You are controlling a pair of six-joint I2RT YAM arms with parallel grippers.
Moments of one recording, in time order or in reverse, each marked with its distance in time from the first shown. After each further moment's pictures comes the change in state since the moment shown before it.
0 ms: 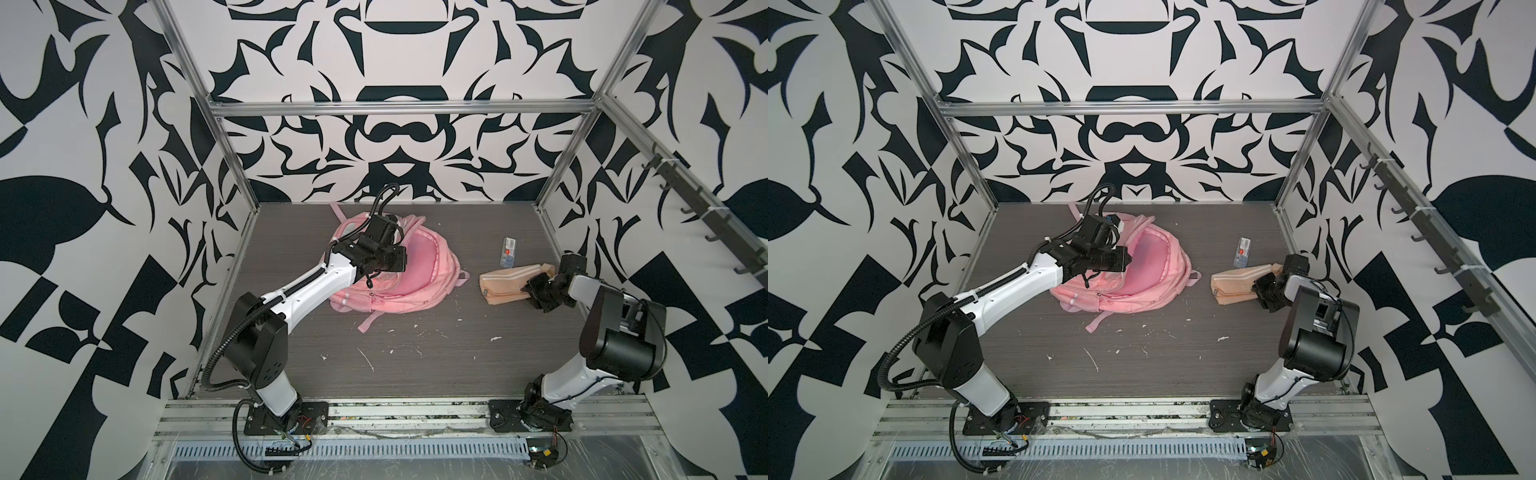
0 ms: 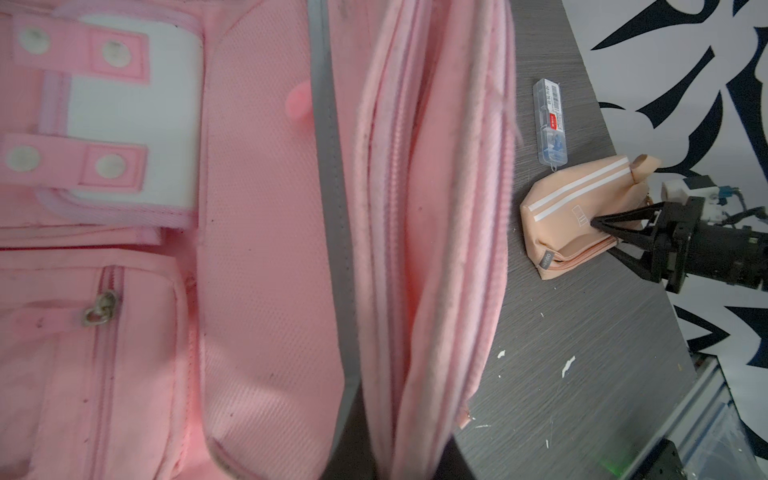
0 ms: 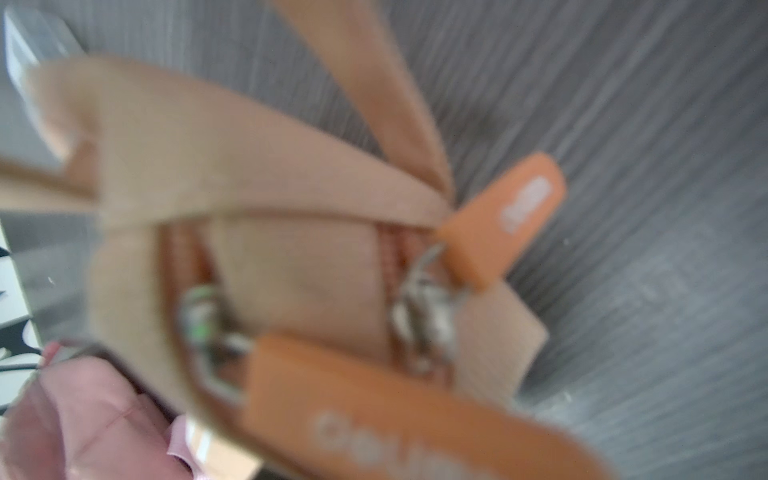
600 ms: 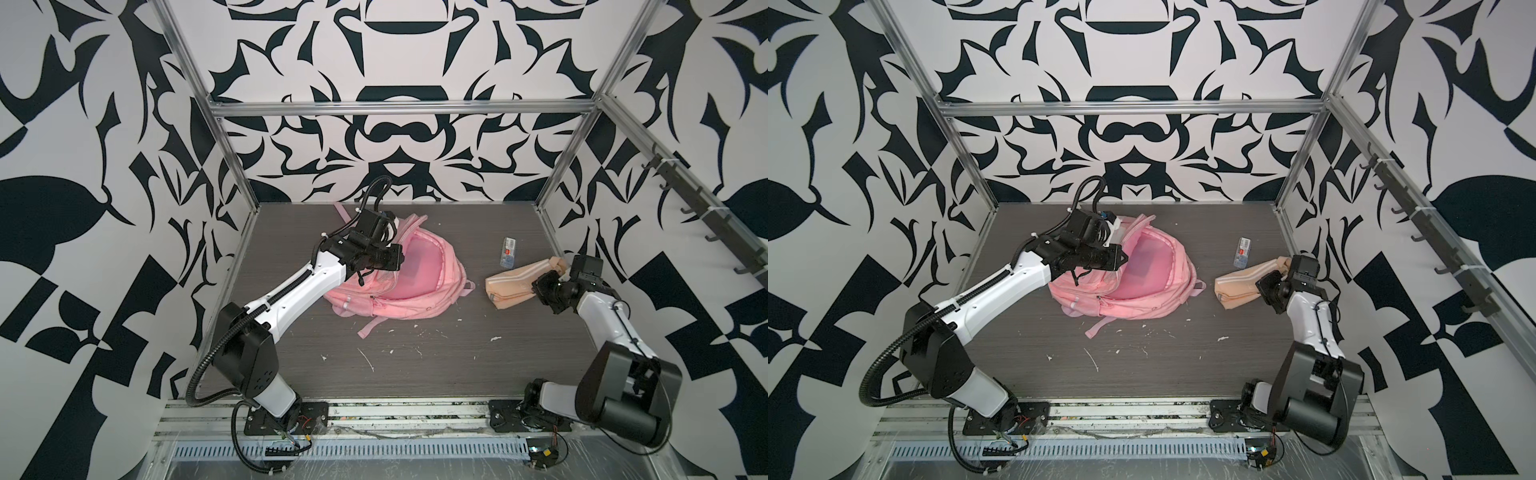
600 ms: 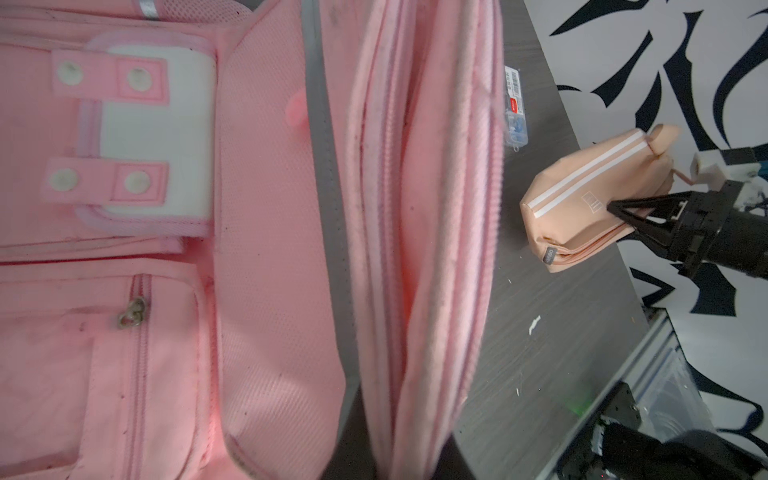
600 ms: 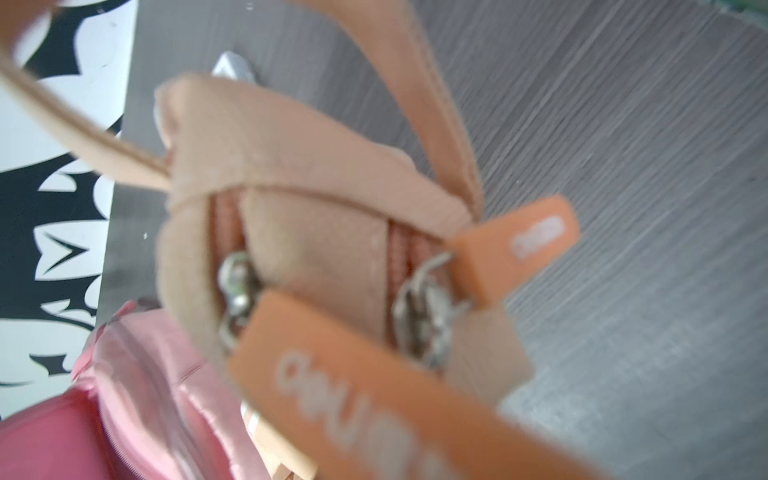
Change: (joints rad) left arm 0.031 -0.073 0.051 -0.131 0.124 0.067; right arm 0.036 -0.401 -0.051 -0.174 0.029 -0.064
